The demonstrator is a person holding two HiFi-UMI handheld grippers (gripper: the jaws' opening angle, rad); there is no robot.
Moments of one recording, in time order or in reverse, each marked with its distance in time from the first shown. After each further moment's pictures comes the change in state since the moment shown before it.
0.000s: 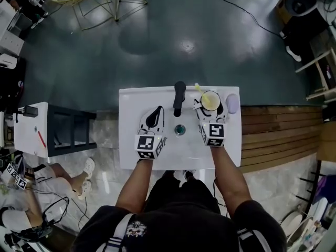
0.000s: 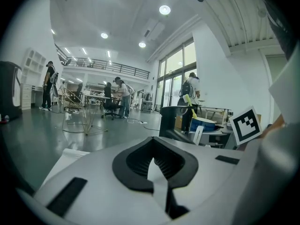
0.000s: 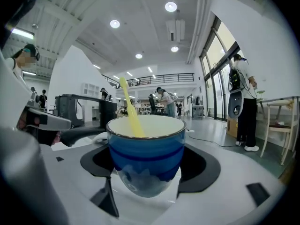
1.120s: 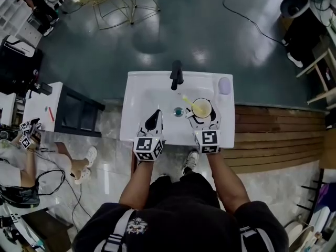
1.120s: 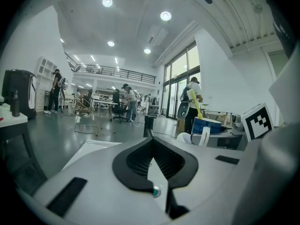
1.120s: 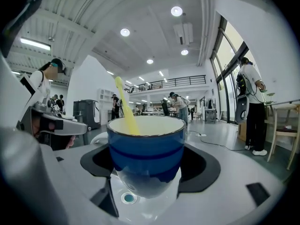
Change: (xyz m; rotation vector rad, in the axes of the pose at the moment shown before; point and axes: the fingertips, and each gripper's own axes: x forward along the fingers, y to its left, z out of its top) left arm -0.139 -0.080 0.004 -0.027 -0.042 0.111; right arm -0.155 0.065 0.019 -0.033 -0.045 0.164
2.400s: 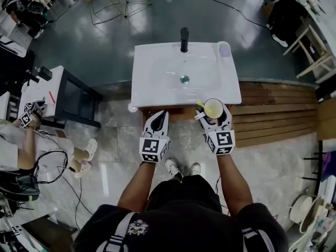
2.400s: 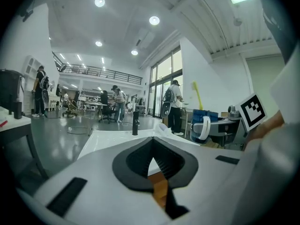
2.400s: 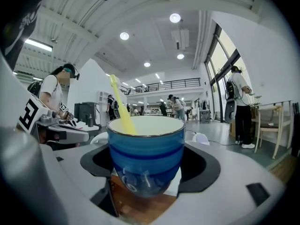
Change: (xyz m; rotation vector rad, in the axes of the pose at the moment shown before) left arm -0.217 -0.023 -0.049 0.082 -0.017 -0.175; right arm -0.191 0.143 -0.017 0.027 -0.029 -0.056
